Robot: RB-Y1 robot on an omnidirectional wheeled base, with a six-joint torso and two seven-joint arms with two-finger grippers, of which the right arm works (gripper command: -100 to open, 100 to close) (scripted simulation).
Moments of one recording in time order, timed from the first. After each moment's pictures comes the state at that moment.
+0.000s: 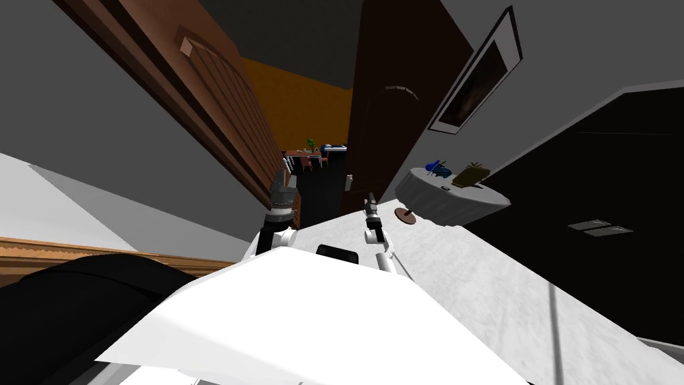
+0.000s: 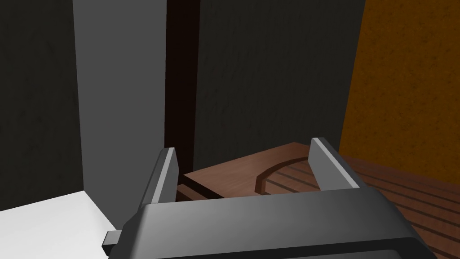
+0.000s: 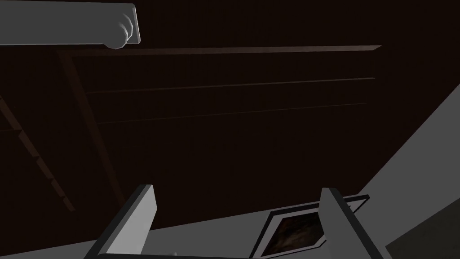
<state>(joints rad) 0.03 -0.08 0.15 -1.53 0.06 -0.37 -0.11</state>
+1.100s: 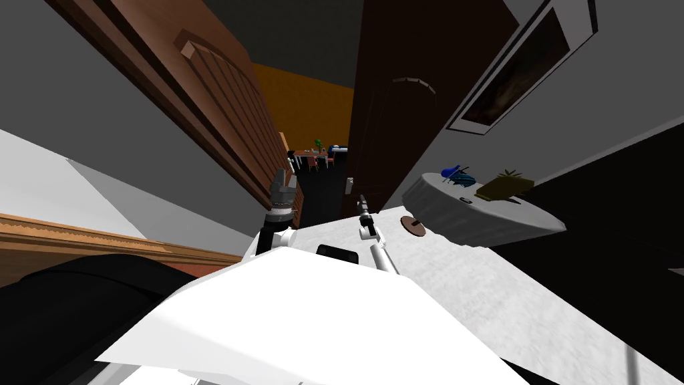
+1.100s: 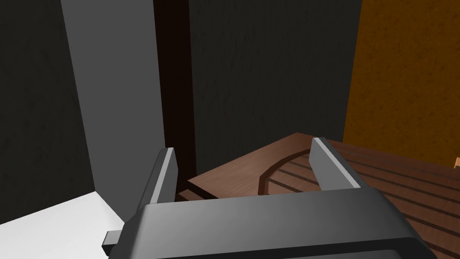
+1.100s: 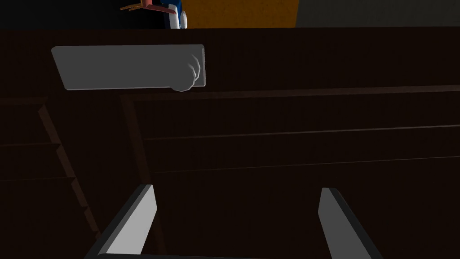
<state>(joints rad) -0.13 -0.06 0.20 -1.24 0.07 -0.37 -0.14</state>
